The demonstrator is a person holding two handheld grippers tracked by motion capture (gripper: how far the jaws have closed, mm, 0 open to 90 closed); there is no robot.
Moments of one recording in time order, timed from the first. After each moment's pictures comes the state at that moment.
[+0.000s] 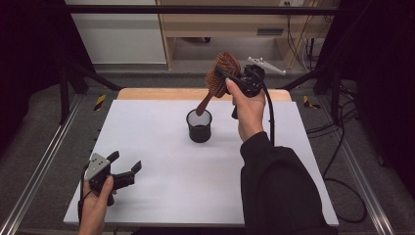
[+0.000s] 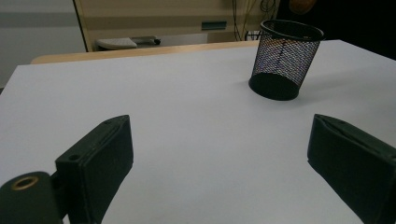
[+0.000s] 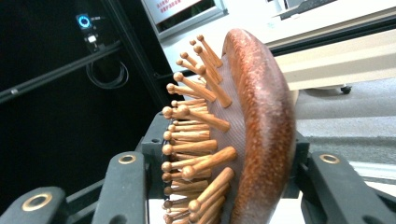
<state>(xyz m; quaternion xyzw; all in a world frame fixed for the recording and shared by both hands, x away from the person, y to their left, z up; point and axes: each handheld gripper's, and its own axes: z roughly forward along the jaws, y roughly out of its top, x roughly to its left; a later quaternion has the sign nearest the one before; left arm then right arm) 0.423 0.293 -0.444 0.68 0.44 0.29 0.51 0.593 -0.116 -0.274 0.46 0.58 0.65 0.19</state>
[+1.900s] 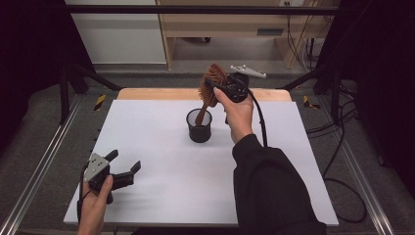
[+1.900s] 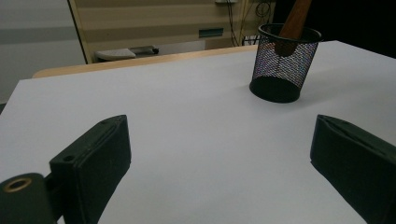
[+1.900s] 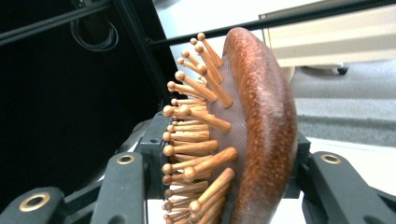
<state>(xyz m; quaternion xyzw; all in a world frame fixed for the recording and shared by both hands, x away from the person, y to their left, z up) 0.426 0.297 -0.448 0.68 0.42 0.30 0.52 0.609 -0.089 -0.307 0.46 0.63 0.60 0.18</state>
